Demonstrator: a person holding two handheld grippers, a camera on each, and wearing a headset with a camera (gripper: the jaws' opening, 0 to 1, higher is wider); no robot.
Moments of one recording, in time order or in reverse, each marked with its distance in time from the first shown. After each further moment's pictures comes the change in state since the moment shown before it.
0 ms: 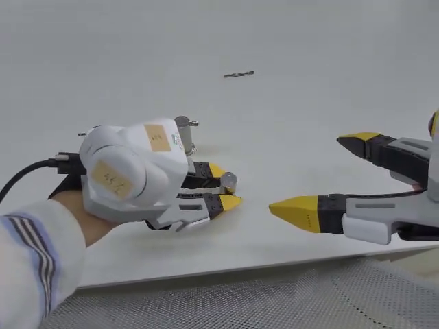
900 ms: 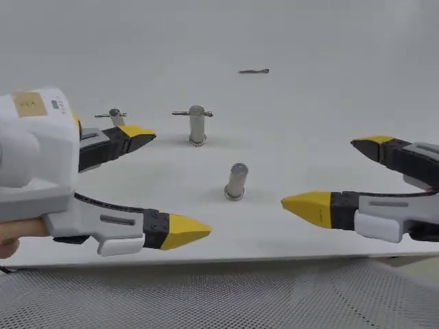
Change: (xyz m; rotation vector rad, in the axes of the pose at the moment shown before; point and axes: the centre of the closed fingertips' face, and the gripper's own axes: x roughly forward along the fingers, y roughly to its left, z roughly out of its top) left arm -0.096 0.006 -0.011 -0.296 -0.105 0.193; right arm -0.004 0.000 -0.003 -0.004 0.028 -0.018
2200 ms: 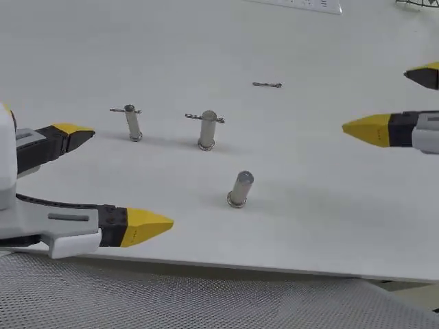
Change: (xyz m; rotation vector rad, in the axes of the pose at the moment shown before) left arm -0.041 0.027 -0.020 -0.169 -0.005 0.213; right arm -0.005 -0.083 0.098 -0.327 0.035 -0.087
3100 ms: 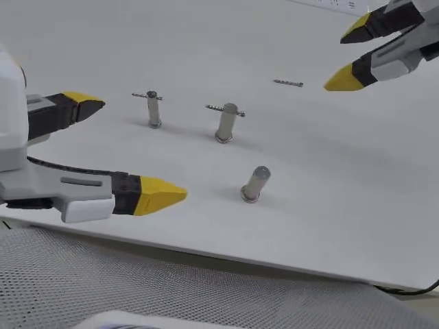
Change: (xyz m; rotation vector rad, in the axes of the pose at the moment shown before) left arm -0.009 0.009 0.017 -0.032 -0.060 0.064; right arm 0.099 -0.004 0.021 -0.524 0.325 0.282
